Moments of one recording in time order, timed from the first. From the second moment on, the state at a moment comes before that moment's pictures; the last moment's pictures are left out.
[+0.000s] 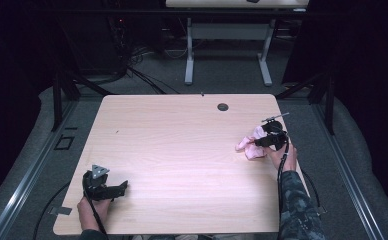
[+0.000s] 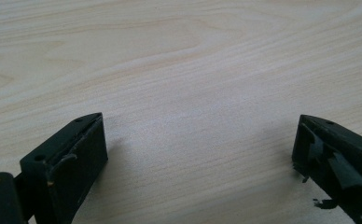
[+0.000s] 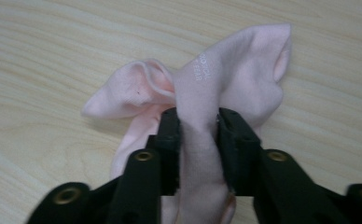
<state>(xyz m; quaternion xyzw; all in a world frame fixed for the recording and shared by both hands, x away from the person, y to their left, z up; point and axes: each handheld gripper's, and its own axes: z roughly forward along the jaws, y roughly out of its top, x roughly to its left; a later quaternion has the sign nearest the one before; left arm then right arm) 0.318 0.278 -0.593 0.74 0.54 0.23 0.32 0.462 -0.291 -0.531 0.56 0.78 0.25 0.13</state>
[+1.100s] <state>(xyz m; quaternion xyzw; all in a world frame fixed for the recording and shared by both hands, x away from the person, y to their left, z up) 0.318 0.278 -0.593 0.74 0.54 0.23 0.32 0.375 -0.176 -0.454 0.33 0.87 0.34 0.17</state>
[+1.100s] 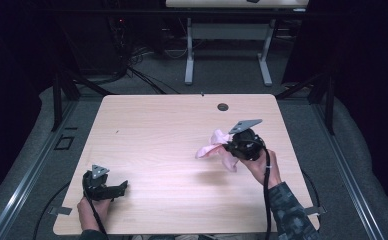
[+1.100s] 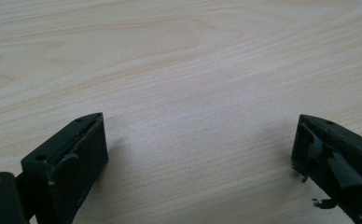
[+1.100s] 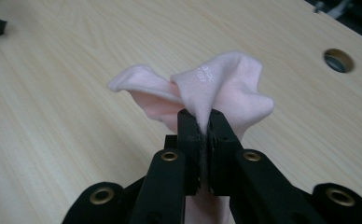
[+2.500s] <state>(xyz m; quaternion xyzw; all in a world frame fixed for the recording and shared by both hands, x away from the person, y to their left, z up) 0.317 0.277 -0.591 0.75 0.54 0.22 0.32 0.374 -0.147 -0.522 0.27 0.90 0.32 0.08</state>
